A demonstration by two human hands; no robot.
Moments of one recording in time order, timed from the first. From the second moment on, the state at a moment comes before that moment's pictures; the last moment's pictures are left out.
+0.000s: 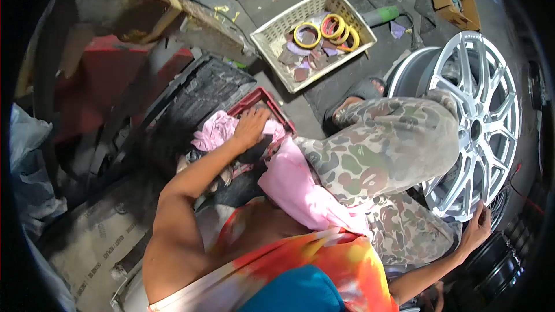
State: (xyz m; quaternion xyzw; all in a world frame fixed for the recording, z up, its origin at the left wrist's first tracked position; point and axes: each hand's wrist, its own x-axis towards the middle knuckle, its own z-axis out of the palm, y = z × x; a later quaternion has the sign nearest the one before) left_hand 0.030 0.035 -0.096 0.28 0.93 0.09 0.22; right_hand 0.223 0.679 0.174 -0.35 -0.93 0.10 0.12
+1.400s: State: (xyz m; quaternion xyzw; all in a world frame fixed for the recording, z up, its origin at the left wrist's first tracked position) left_hand 0.054 -0.046 -0.019 0.16 0.88 0.09 0.45; right_hand 0.287 0.731 0.150 -0.45 -0.86 0.23 0.05
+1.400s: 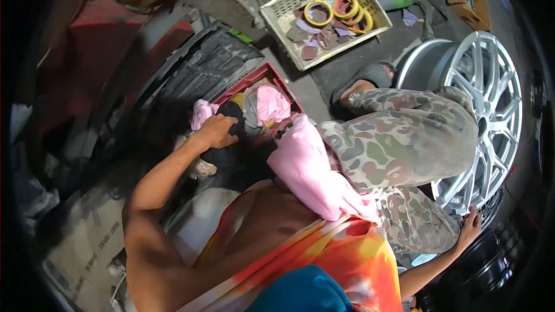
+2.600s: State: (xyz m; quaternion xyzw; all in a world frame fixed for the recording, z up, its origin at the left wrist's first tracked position) left_hand 0.049 -0.075 -0.030 0.11 0.81 0.16 0.56; right_hand 0.279 0.745 0.143 -0.46 -0.86 0.23 0.01
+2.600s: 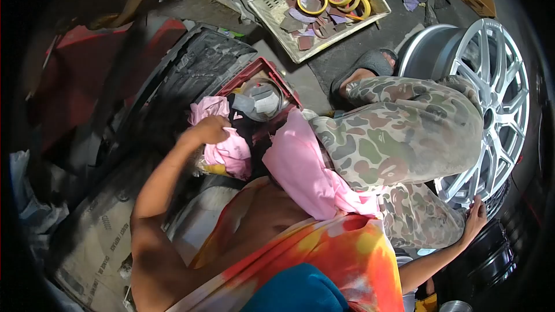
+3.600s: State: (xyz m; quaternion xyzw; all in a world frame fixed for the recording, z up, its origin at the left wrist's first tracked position) left_hand 0.049 0.024 -0.171 0.23 0.89 0.05 0.38; right_hand 0.286 0.736 0.149 -0.45 -0.85 0.27 0.04
